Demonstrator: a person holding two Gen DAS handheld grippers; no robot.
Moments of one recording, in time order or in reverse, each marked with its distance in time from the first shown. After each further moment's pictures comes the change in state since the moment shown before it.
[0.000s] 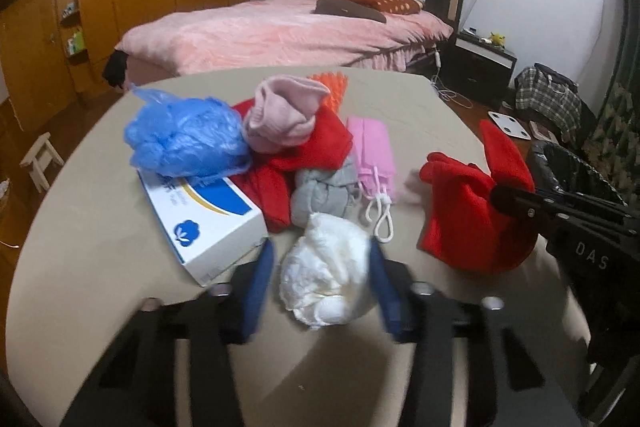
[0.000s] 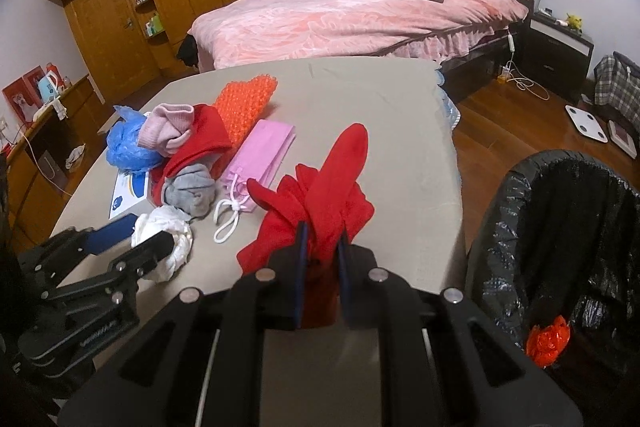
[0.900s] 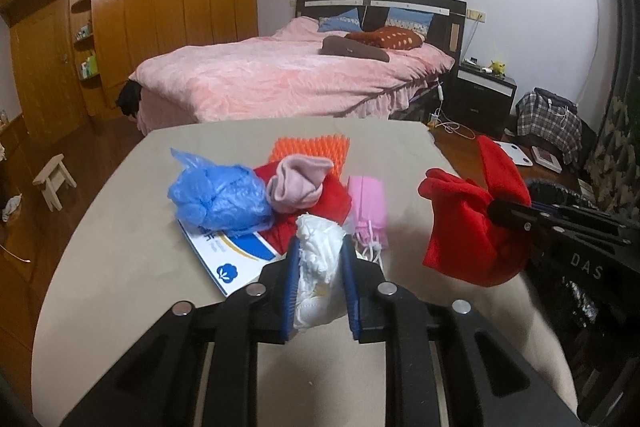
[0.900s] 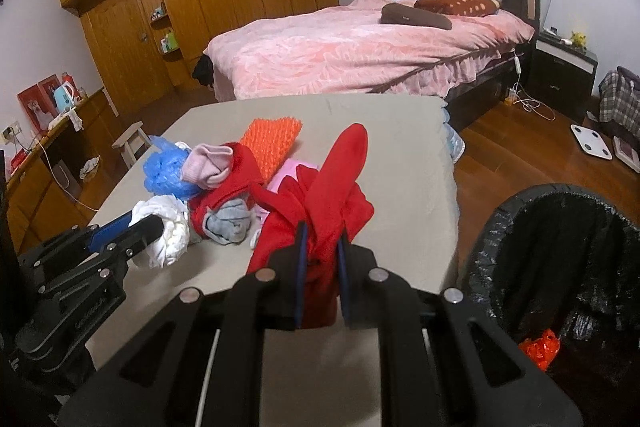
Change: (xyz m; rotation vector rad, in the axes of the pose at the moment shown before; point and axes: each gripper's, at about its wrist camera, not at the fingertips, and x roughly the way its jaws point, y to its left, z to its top) left arm -0.056 0.001 0.018 -0.001 -0.134 0.050; right arm -0.047 0.012 0.015 -0.016 -0.083 0.039
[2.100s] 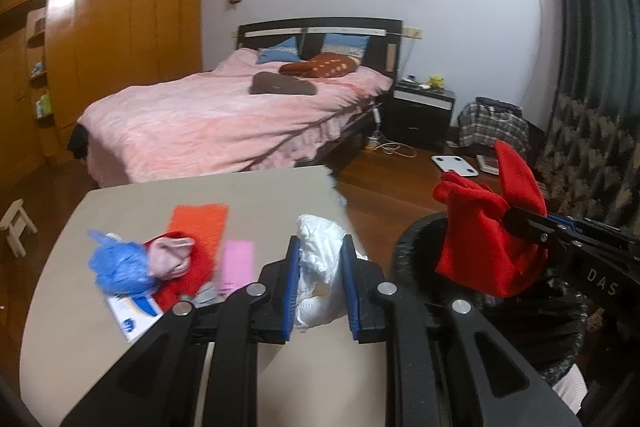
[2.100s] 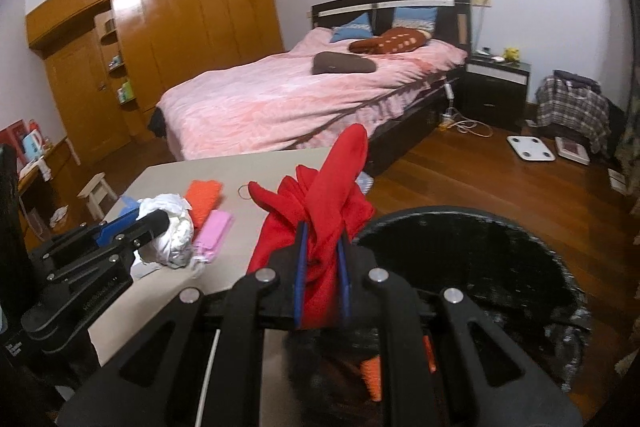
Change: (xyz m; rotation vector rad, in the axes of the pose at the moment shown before) left arm -0.039 -0.119 0.047 0.108 -0.097 -0.187; right arm -0.124 -0.079 -0.004 0.103 -0.162 -0.186
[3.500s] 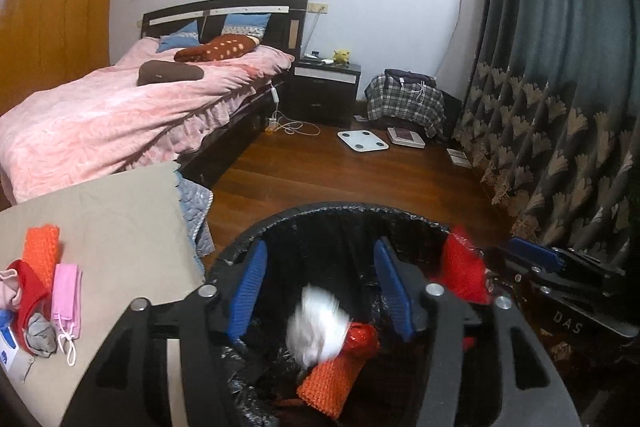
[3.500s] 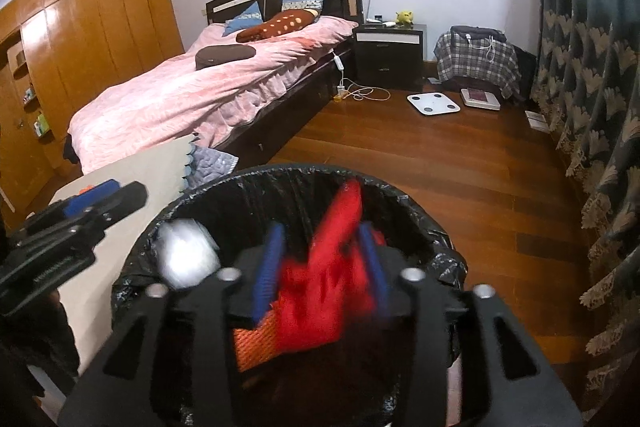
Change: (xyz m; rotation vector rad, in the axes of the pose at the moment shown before) left arm 0.071 -0.123 0.009 0.094 0.075 -0.299; right arm -0.019 -0.138 -0.050 0.183 0.048 -0.289
